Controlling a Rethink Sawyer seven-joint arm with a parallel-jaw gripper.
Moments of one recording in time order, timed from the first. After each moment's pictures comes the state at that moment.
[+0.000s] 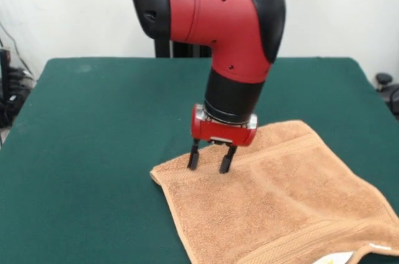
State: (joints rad) arm -0.11 -0.35 -0.01 1.35 -0.44 0.46 2.02
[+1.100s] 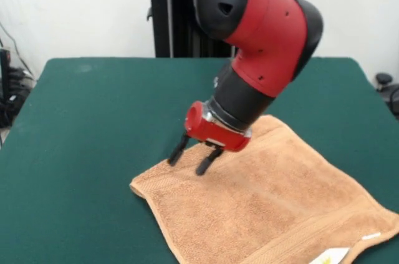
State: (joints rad) arm 0.16 -0.17 -0.36 1.14 -0.43 0.56 2.02
